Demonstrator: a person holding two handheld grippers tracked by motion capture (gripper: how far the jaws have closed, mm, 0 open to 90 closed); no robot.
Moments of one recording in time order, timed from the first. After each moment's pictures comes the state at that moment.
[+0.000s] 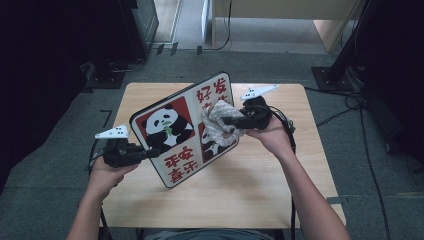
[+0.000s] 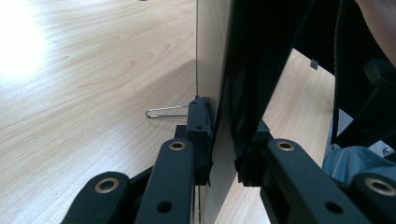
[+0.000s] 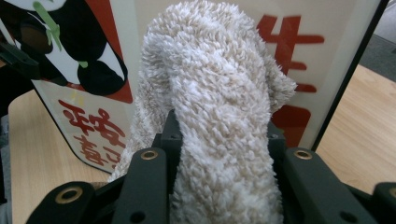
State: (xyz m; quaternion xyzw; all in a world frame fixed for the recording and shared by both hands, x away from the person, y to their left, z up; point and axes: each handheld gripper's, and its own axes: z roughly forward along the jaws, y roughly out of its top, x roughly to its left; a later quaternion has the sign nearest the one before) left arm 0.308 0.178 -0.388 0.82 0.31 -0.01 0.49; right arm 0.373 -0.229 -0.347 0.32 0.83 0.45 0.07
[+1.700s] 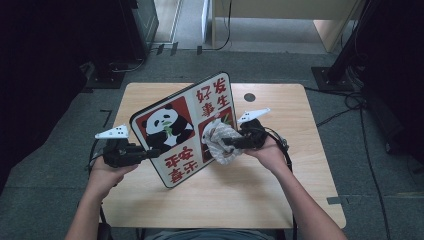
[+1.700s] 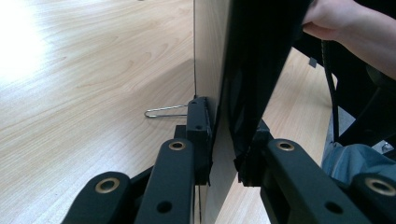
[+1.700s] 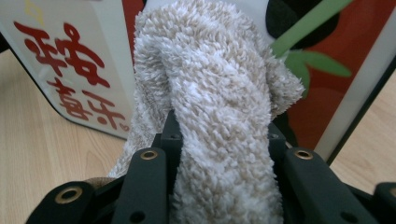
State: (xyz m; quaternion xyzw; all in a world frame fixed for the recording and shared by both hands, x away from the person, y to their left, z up) left arm 0.308 0.178 -0.388 0.82 0.30 -0.01 0.49; right arm 0.360 -0.229 -0.423 0.33 0.84 0.43 0.05
